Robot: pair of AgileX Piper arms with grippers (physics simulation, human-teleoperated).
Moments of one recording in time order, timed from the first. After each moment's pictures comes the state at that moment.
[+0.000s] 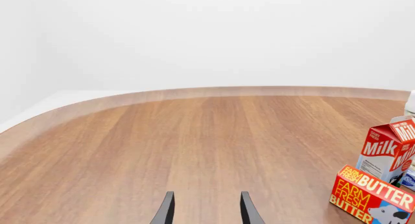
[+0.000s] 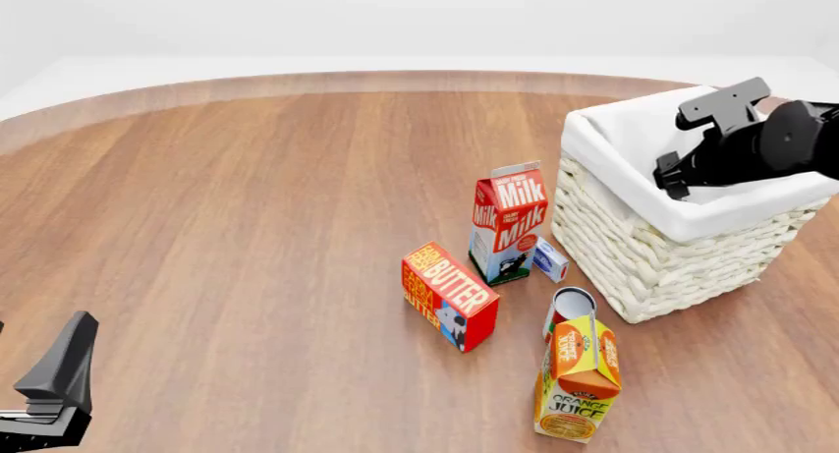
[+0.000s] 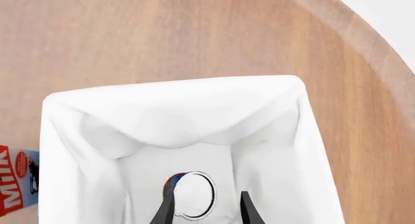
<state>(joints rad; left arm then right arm) 0.00 0.00 0.00 0.00 0.00 -0.12 1.68 -1.18 0.33 -0.41</state>
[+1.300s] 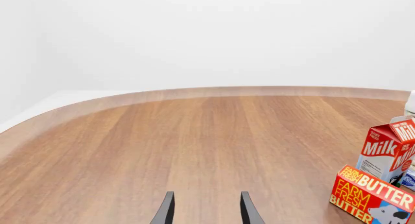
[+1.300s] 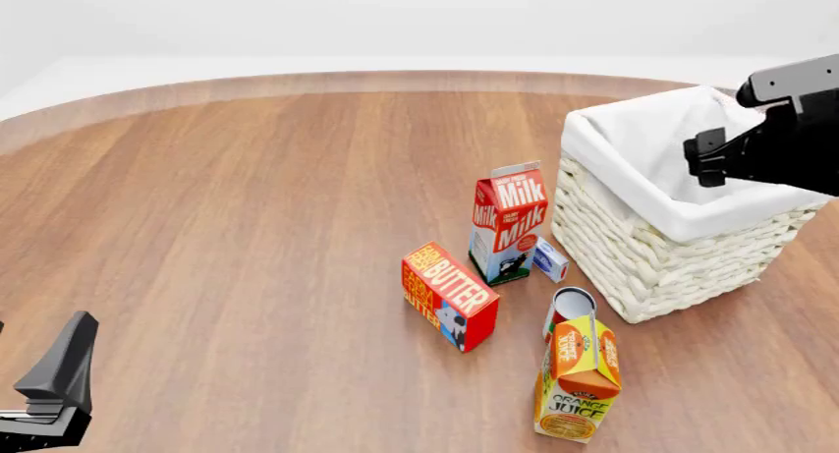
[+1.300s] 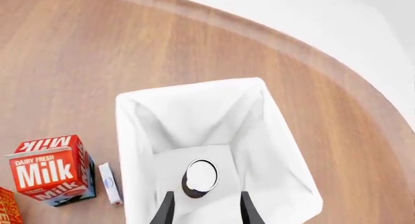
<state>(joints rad) 0.00 0.00 0.00 0.00 0.00 -0.08 1.26 -0.92 0.23 -0.26</state>
